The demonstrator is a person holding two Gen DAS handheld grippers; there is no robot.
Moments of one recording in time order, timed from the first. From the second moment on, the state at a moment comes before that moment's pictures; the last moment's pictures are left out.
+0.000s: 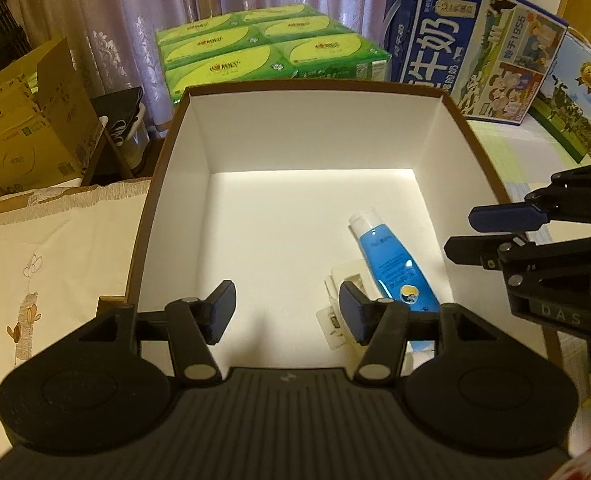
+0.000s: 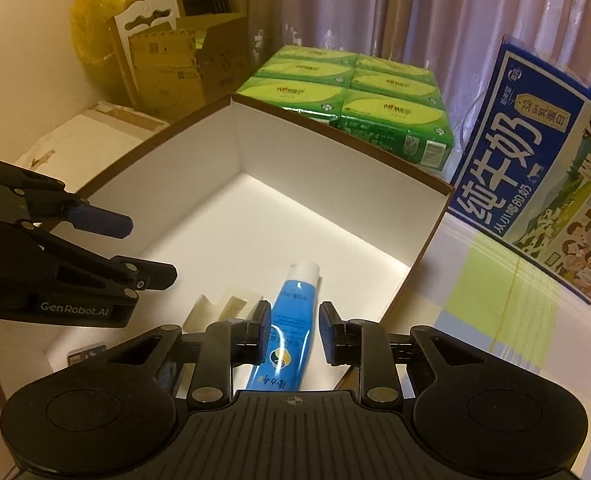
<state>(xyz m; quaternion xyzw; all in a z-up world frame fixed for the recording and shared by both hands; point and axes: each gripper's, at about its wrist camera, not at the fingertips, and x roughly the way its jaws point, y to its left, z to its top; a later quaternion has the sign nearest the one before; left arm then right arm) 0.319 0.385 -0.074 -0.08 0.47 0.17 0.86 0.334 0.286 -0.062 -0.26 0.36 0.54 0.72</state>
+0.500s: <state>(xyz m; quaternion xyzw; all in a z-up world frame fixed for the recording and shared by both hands) 0.270 0.344 -0.030 -0.07 0.43 0.17 0.88 0.310 0.228 -0.024 -0.21 0.34 0.55 0.73</state>
